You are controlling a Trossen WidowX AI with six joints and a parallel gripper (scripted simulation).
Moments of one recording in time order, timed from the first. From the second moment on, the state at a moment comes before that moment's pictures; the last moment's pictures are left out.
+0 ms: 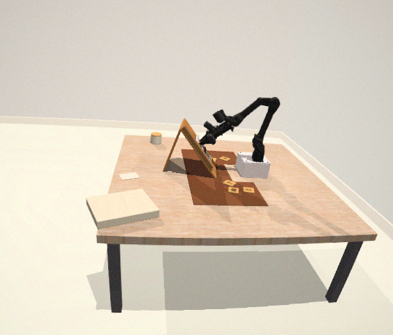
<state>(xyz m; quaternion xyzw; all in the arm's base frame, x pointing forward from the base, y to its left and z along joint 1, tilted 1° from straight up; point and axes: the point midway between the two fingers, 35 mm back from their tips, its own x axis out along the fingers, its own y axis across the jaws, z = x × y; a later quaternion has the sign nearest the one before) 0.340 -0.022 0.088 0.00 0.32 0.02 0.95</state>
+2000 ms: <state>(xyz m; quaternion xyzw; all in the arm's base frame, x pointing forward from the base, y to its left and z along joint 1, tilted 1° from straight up) 0.339 0.011 0.089 0.00 0.32 0.02 0.95</state>
